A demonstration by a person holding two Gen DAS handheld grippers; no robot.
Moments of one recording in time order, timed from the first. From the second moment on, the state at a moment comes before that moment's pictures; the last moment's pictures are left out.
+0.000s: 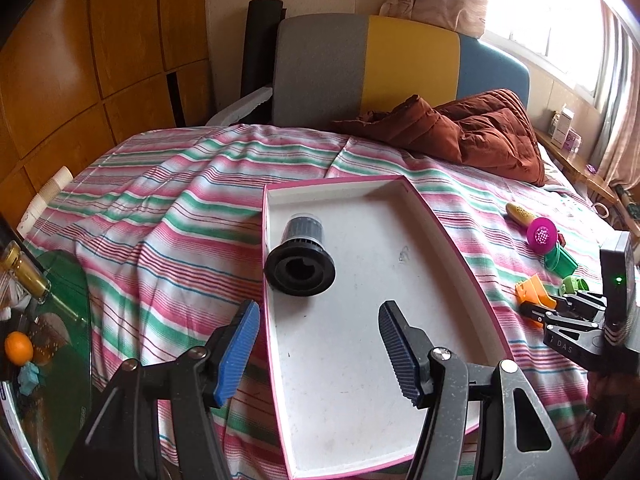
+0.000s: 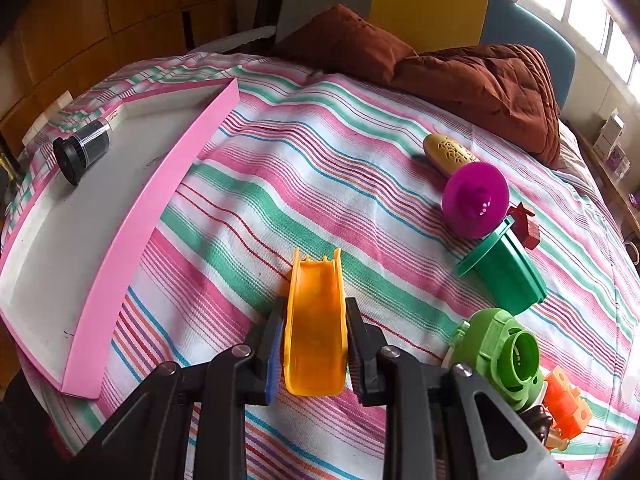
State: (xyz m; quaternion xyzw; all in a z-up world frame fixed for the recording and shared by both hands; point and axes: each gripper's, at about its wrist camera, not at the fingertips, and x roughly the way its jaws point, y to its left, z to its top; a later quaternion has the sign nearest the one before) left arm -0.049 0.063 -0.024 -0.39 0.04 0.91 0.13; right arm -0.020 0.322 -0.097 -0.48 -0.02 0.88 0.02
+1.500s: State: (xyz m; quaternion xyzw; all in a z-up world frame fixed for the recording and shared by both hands) left arm -0.029 -0.014 -0.043 -0.41 -0.01 0.91 0.09; right arm -0.016 0.293 -0.043 -0.45 0.07 0.89 0.08
